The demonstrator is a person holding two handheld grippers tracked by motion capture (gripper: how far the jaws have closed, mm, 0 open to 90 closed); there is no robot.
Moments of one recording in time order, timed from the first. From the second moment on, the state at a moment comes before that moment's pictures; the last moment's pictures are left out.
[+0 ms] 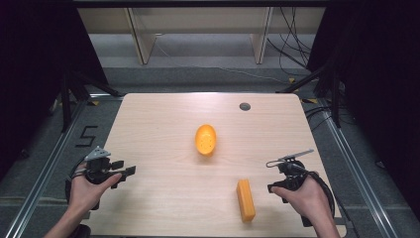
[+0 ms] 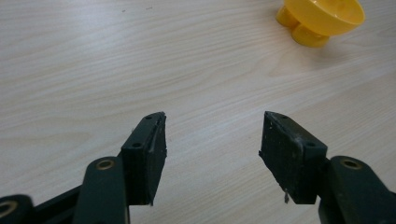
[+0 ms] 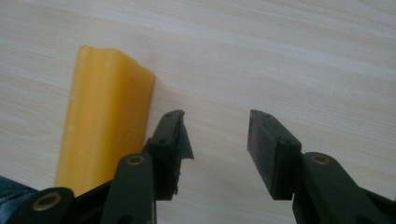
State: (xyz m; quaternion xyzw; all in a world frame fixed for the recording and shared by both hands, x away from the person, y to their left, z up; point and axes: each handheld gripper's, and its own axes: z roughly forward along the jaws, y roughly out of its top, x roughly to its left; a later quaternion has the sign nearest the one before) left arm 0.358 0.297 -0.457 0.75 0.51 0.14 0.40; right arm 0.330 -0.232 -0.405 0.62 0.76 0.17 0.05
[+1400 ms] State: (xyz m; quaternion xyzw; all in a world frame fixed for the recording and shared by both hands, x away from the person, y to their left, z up) left arm 0.360 0.297 -0.464 0.76 0.51 0.12 0.38; right arm 0.341 -0.134 -0.415 0.64 0.77 0.05 -0.01
